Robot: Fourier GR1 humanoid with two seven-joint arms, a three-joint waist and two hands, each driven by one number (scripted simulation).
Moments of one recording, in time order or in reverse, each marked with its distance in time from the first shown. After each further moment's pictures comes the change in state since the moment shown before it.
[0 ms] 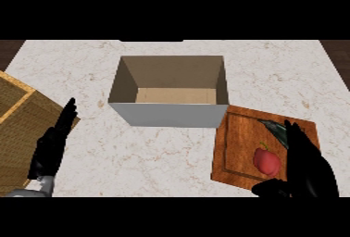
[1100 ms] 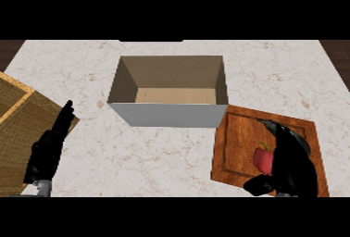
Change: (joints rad) left arm 0.041 -0.062 0.081 -0.038 -0.074 -0.077 0.014; right arm 0.028 0.169 -0.056 0.121 0.167 0.018 -0.083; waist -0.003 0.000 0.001
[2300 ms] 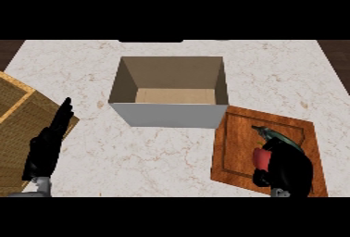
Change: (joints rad) left arm -0.013 -0.075 0.091 -0.014 -0.076 -0.083 0.027; right arm 0.004 -0.005 -0.019 0.142 0.187 -0.104 -0.081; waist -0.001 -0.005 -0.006
